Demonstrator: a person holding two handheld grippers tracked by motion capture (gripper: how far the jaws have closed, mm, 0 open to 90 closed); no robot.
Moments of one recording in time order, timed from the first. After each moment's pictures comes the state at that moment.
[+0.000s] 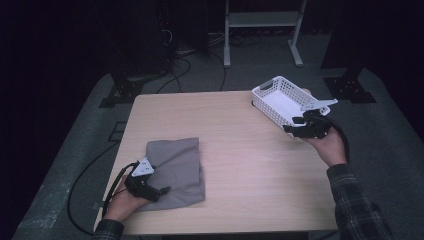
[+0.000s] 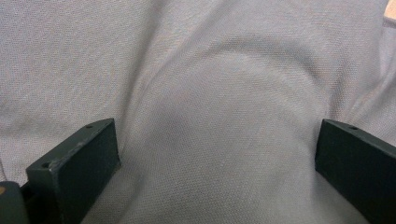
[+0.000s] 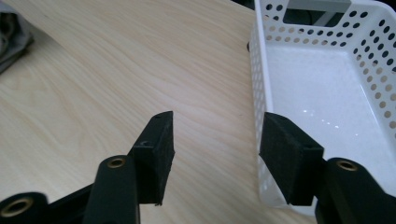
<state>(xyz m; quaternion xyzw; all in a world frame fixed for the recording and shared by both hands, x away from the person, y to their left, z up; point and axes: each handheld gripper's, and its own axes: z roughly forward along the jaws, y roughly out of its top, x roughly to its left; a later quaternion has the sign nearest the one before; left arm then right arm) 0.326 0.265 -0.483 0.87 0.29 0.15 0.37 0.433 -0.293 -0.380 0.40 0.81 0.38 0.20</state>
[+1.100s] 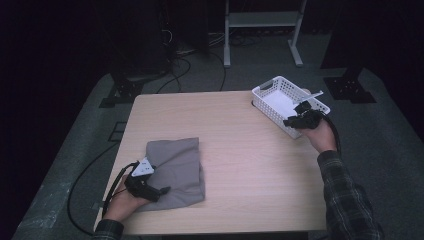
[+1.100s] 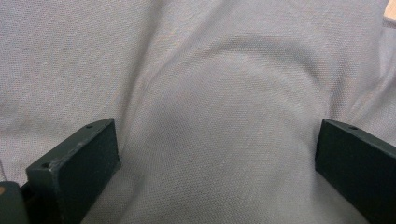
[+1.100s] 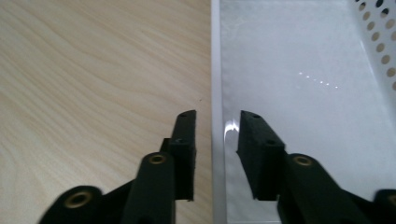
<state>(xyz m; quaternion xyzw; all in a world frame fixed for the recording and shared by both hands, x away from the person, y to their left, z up) 0.326 0.265 -0.483 0.87 0.29 0.15 0.37 0.495 -0.298 -0.413 0.44 0.83 0.31 0.16</state>
